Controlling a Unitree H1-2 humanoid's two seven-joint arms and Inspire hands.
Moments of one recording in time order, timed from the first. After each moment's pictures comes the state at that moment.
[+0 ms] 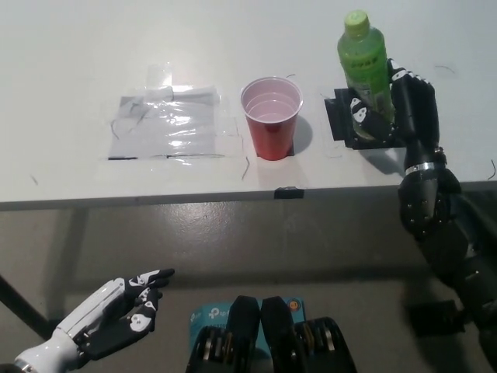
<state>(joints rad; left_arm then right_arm) -0.01 0.47 -0.09 -0.38 -0.16 0.39 -0.37 -0.89 -0.20 0.29 1.05 -0.53 -0.40 -0.65</state>
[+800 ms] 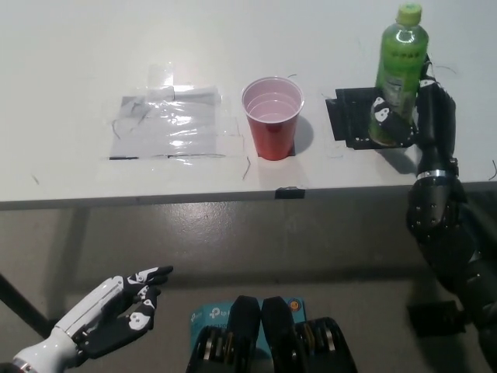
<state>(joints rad) -0.01 0.47 -0.08 -0.38 -0.15 0.38 -0.37 -0.89 -0.20 0.26 1.15 -0.39 -0.41 -0.68</state>
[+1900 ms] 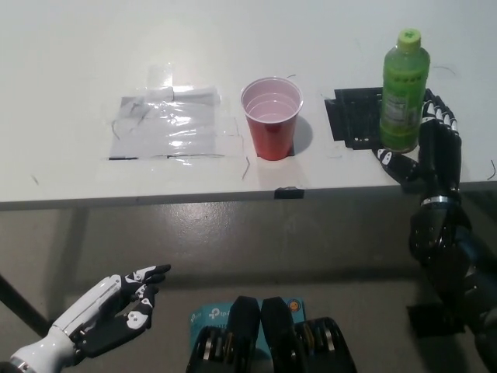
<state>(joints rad) -0.01 0.47 -0.08 -0.38 -0.15 0.38 -0.37 -0.89 -0.20 0.33 1.29 -0.44 -0.30 -0.73</state>
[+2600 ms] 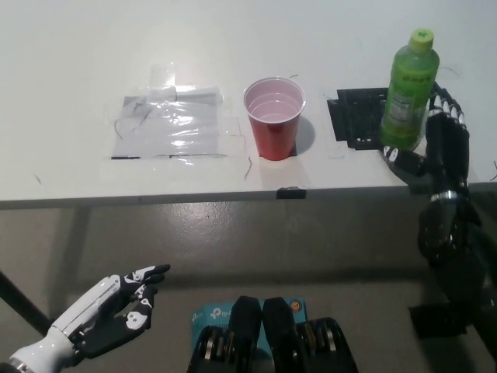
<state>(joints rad) -0.01 0.47 -0.08 -0.39 -0.15 0.39 -0.37 -0.73 -0.25 0.30 0.91 -0.44 -0.15 -0.61</state>
